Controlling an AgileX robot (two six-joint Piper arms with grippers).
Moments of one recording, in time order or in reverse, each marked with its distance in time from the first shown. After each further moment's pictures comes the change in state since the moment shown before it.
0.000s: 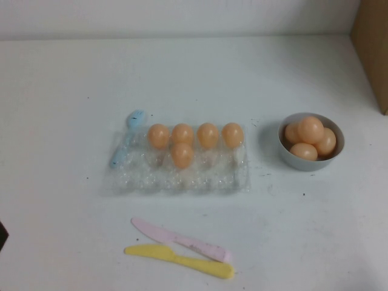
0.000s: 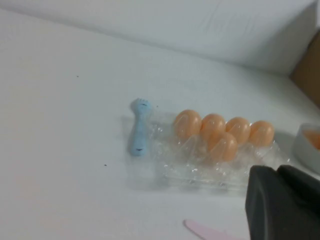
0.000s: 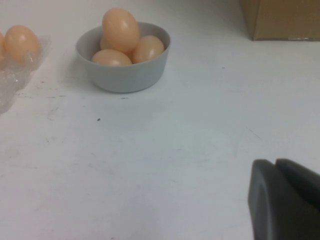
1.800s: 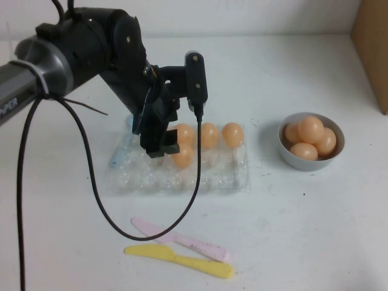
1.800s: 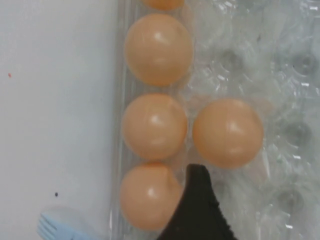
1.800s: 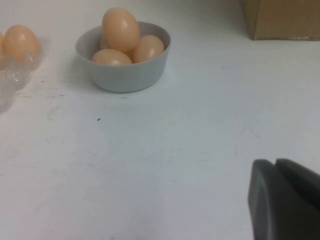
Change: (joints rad) right arm 0.000 0.000 0.000 0.000 0.000 0.000; left arm -0.401 1.744 -1.338 0.364 0.515 1.010
